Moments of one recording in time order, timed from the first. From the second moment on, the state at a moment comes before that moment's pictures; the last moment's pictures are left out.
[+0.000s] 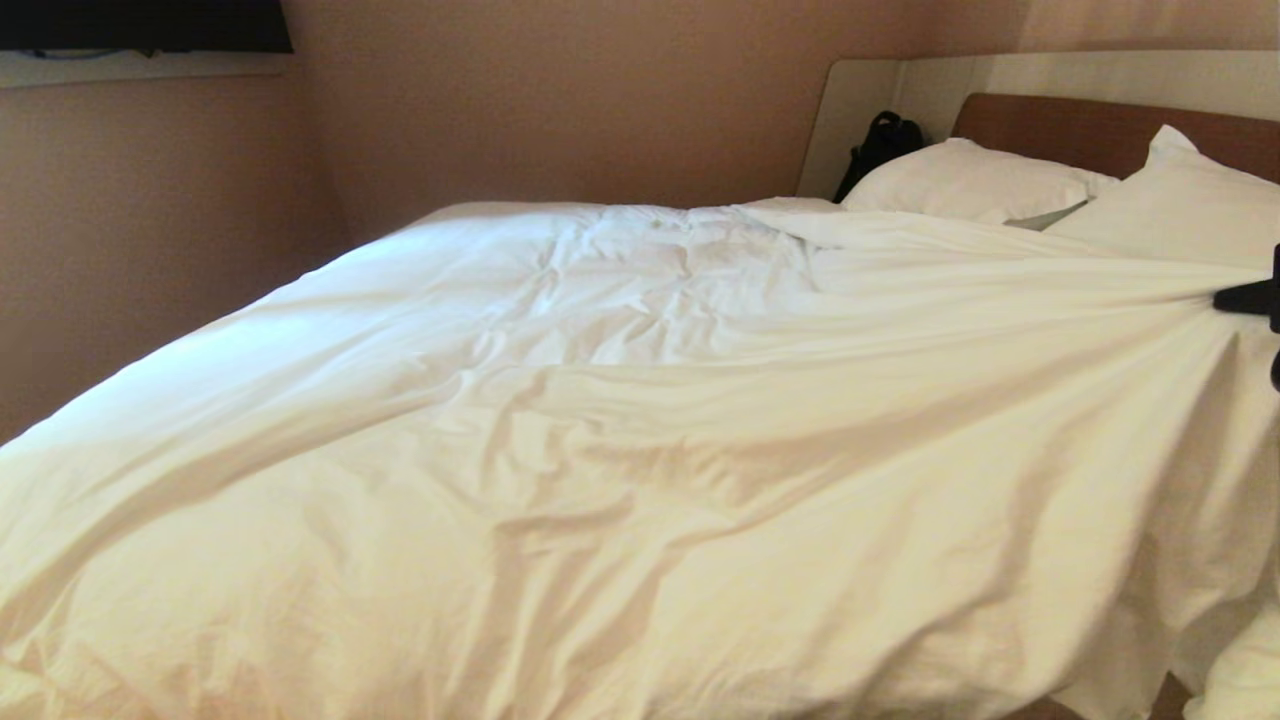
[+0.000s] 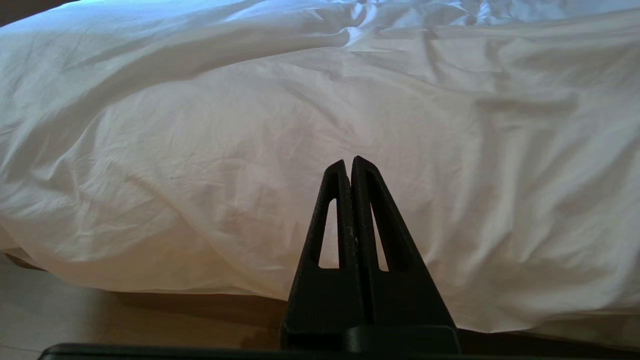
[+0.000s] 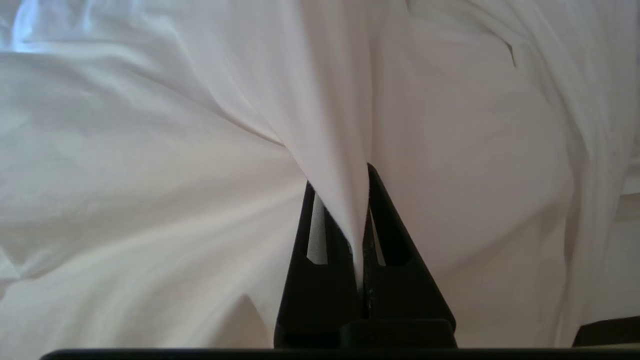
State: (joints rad) left arm 0.00 0.00 0.00 -0.02 0.03 -0.09; right arm -0.14 1.32 -1.39 0.48 0.01 0.01
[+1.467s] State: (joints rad) left arm 0.00 0.00 0.00 -0.02 0.03 -0.09; right arm -0.14 1.44 -1.37 0.47 0.00 0.01
